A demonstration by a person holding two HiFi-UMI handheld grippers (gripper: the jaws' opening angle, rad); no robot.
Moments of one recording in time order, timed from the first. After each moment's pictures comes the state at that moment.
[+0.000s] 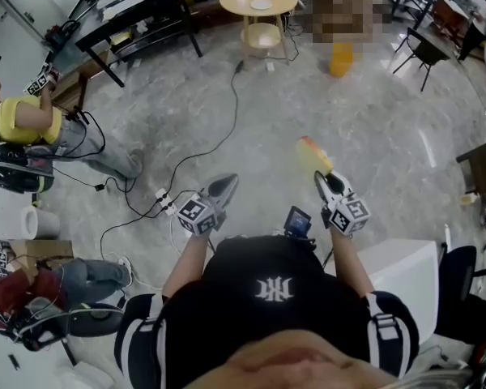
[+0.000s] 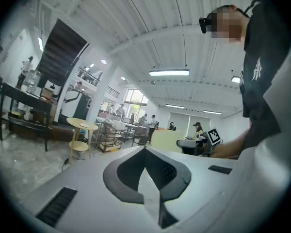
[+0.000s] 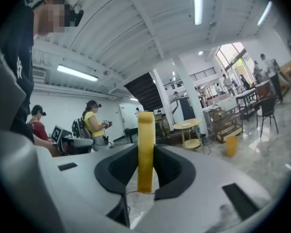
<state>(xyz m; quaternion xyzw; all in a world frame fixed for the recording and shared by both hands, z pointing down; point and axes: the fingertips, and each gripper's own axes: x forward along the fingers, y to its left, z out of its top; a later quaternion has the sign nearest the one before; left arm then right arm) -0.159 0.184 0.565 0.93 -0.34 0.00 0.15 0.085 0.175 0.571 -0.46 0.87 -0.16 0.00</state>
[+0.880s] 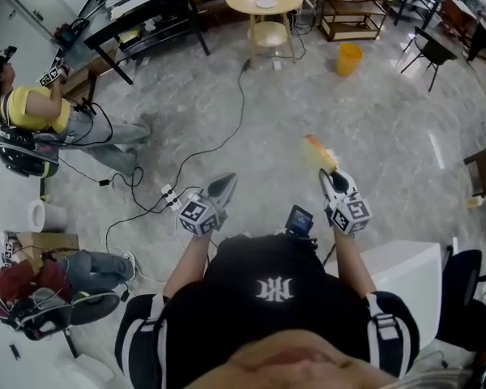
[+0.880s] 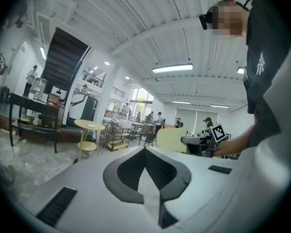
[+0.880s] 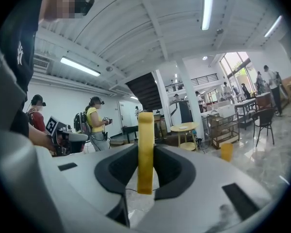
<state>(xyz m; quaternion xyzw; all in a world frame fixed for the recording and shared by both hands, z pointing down) -0.162 0.196 0.564 0.91 -0.38 0.03 0.13 0.101 0.180 0.571 -0.47 0.87 -0.13 -0.02</state>
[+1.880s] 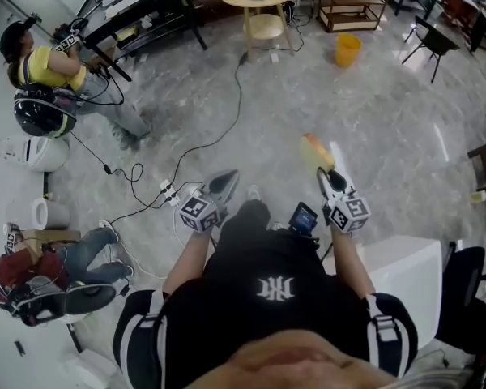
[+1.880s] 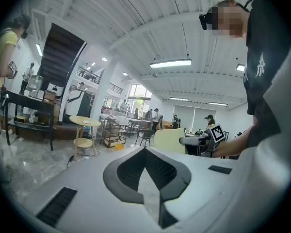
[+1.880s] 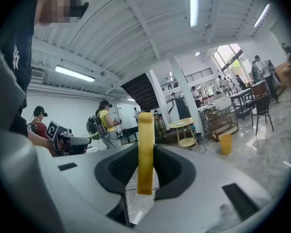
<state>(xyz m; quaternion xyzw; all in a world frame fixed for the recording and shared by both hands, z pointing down) -0.111 0.202 0.583 0.92 -0.37 0.05 0.14 0.141 0.190 0.600 -0.47 0.87 -0.17 0.00</state>
